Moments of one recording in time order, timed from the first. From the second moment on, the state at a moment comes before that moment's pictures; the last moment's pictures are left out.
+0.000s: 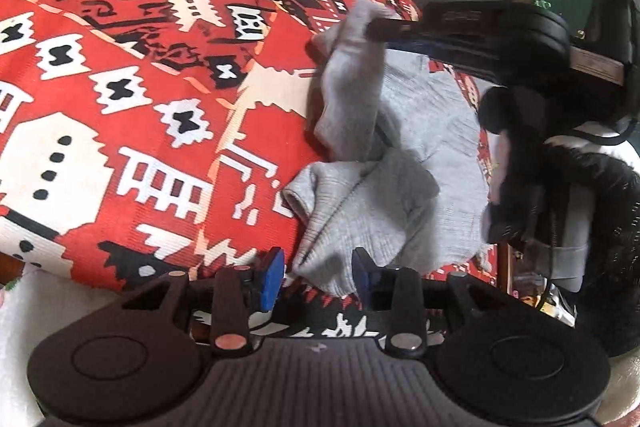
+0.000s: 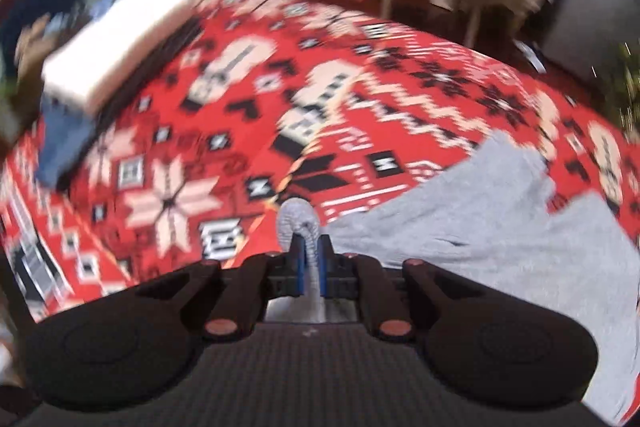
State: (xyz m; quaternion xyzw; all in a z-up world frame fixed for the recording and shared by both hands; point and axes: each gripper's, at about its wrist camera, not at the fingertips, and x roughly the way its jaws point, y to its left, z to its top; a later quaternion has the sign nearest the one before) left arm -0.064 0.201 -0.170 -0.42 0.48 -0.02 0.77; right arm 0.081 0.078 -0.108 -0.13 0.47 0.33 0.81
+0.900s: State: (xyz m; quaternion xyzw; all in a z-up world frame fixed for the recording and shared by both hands) left arm -0.015 0.159 -0.164 -0.33 0.48 0.03 0.81; right arm 0.118 -0.146 -0.071 0.13 0.45 0.19 0.86
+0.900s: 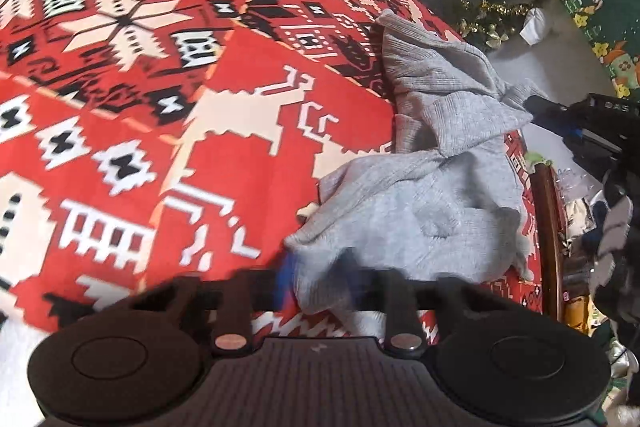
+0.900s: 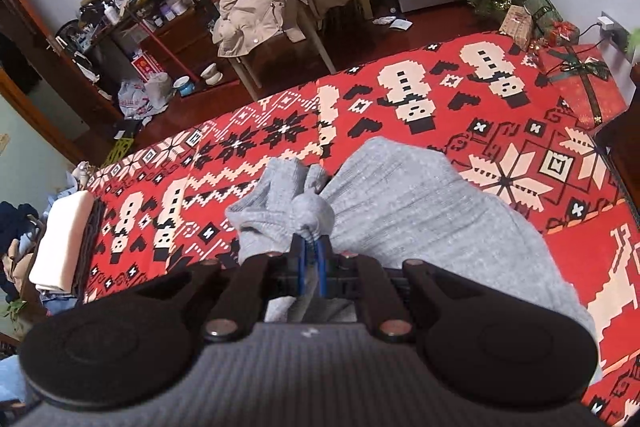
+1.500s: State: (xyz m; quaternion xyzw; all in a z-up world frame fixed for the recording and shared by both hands) left arm -0.045 0.226 0.055 -0.26 0.23 0.09 0.93; right arm 0.027 -0.156 0.098 0.19 0.30 0.21 0.91
